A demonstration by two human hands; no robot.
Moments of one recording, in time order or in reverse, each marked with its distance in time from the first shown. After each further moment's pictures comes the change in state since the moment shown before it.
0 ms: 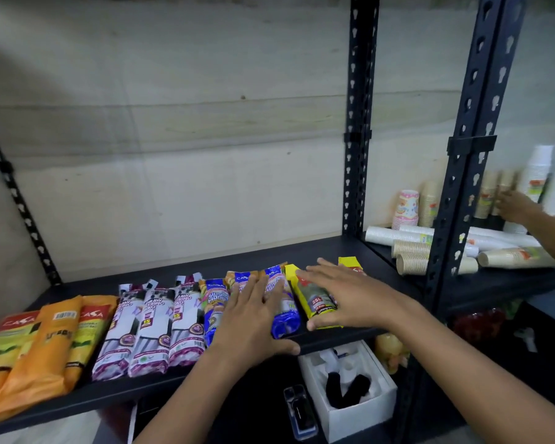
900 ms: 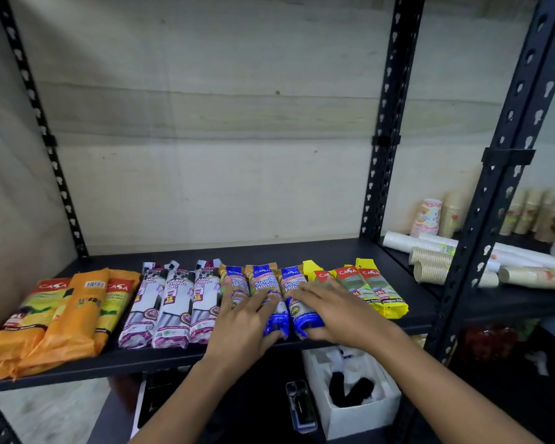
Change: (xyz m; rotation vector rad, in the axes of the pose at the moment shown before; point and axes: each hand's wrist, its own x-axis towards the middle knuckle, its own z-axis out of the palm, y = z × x) left_hand -0.033 -0.039 0.038 0.097 0.335 0.015; right_hand 0.011 -0.050 0.035 -0.199 0.005 -0.093
